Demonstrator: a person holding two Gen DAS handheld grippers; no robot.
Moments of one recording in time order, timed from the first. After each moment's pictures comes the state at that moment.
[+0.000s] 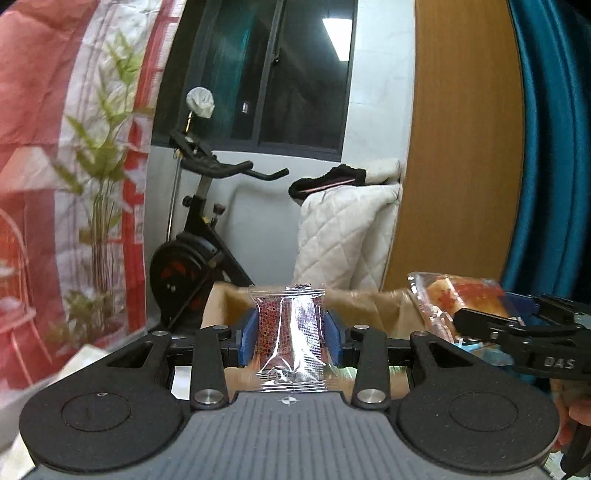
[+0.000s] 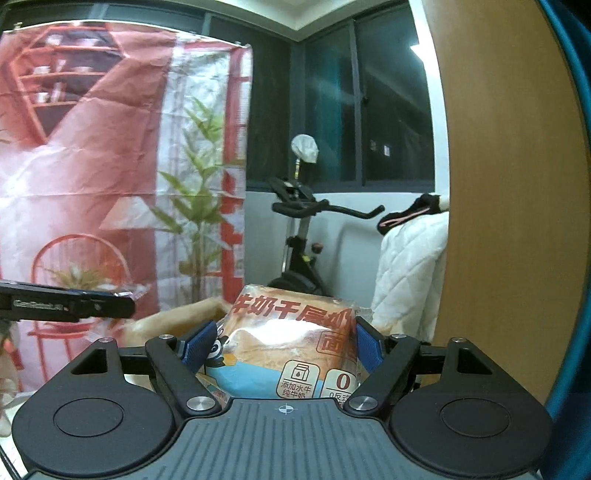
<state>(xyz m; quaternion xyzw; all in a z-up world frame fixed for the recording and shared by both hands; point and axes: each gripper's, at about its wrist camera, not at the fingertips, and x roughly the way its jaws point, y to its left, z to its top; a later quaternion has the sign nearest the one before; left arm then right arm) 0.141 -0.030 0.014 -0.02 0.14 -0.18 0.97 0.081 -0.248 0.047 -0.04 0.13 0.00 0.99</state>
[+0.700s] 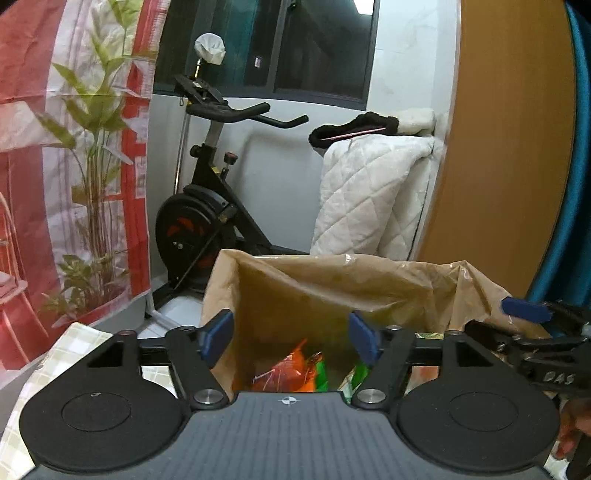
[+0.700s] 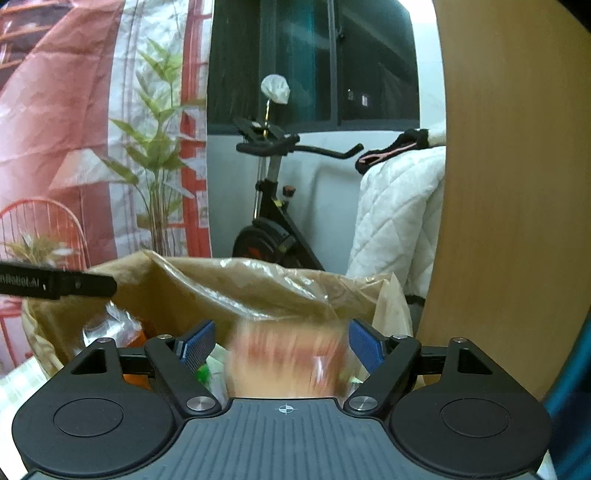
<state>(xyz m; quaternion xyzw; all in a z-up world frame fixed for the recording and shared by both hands) 0.225 -0.023 -0.017 -0.02 0.22 -0.16 0.96 0.162 -0.257 -0.014 -0.03 0.20 -0.04 0.98</state>
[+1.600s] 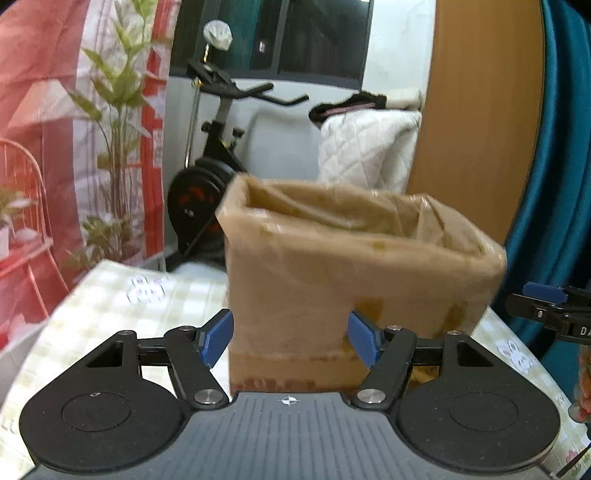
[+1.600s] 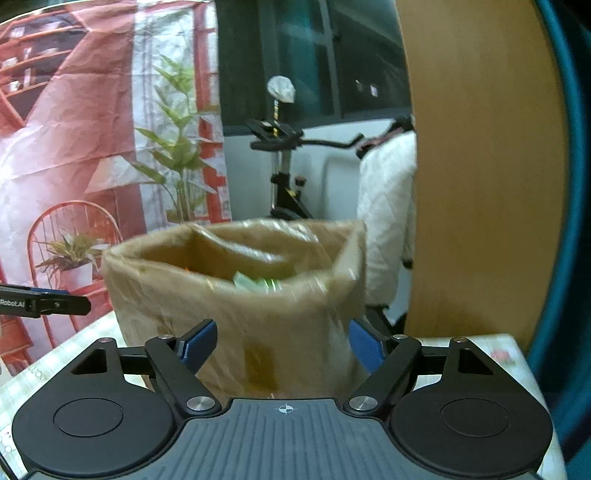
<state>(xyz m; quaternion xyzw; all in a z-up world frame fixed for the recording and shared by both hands) 0.104 0.001 -0.044 -0.01 0.25 -0.16 0.95 0.016 -0.282 -0.025 0.02 0.23 -0.01 0.97</state>
